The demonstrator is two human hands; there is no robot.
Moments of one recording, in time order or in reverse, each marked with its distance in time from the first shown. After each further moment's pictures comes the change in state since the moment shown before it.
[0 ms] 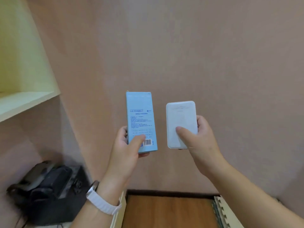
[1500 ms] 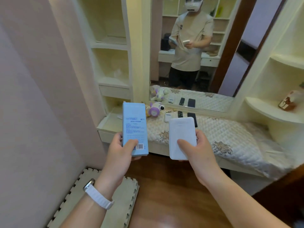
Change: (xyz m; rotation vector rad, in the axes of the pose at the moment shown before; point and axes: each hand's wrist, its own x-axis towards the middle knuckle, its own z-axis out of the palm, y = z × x) left_hand -0.311 -0.109 0.797 -0.057 -1.361 -0.359; right_hand -0.257 -0.015 -0.738 -0.313 1.447 0.291
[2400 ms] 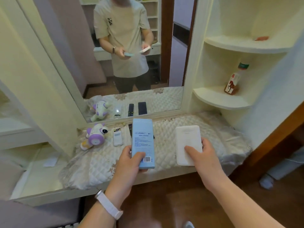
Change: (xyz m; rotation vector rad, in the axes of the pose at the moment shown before) left_hand 0.169 -0.061 0.265 0.181 -0.429 -0.196; right_hand 0.183 0.072 -0.180 0.032 0.426 0.141
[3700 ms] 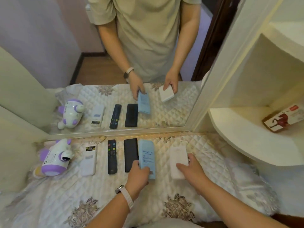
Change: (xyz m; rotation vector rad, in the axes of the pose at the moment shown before) left_hand 0.293 -0.074 0.139 0.238 0.064 -0.438; right_hand 0.334 0.108 0.014 -0.367 -0.265 0.456
